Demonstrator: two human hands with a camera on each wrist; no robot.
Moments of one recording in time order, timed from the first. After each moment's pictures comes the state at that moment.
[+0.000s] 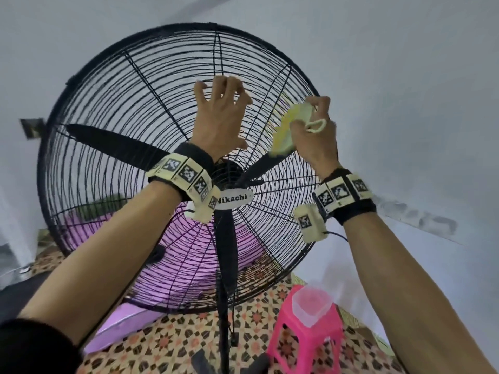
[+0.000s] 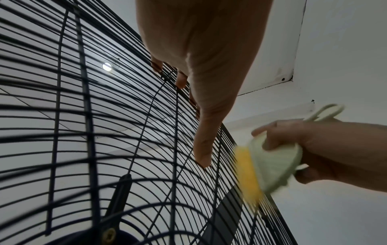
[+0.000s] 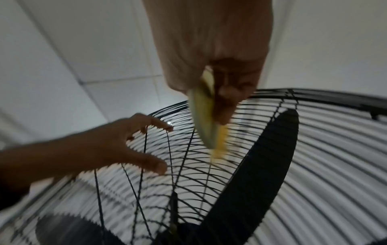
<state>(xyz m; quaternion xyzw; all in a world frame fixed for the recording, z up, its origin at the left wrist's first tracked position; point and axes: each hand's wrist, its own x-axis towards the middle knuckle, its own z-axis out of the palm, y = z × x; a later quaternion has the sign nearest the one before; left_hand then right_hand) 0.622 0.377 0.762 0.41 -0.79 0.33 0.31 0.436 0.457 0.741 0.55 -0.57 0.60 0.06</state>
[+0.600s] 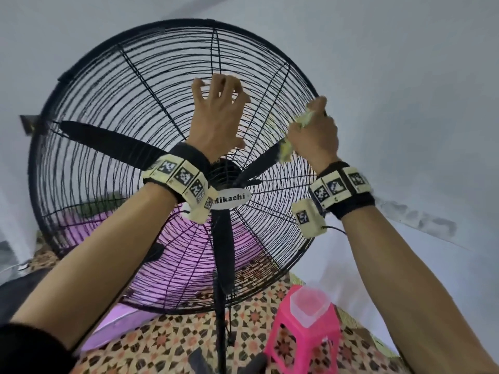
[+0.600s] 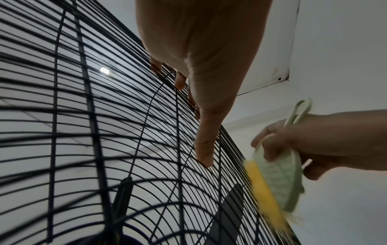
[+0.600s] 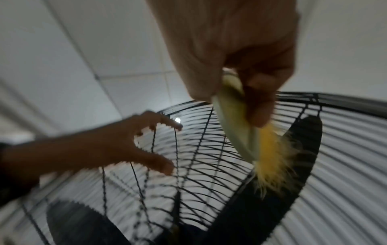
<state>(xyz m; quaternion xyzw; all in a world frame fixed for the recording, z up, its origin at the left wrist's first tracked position) 0.619 0.377 0.762 0.42 -0.79 0.34 0.31 0.434 0.450 0.752 0.52 -0.66 0.53 0.09</state>
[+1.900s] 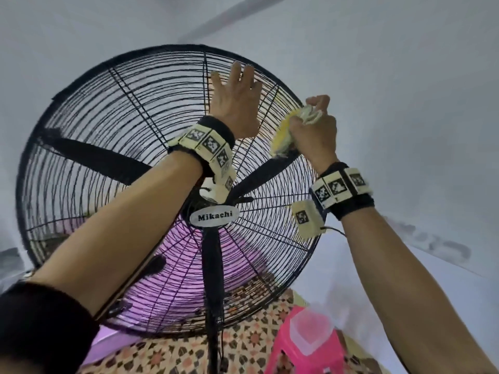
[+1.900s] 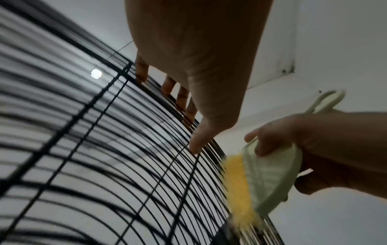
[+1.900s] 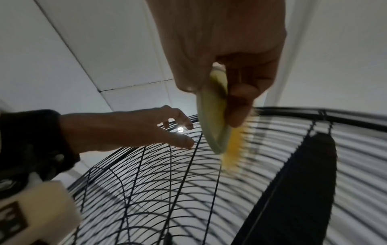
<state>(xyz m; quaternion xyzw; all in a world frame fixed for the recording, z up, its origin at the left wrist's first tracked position) 0.551 0.375 0.827 0.47 -0.77 0.34 0.26 0.395 0.430 0.786 0.52 -0.61 0.59 0.07</state>
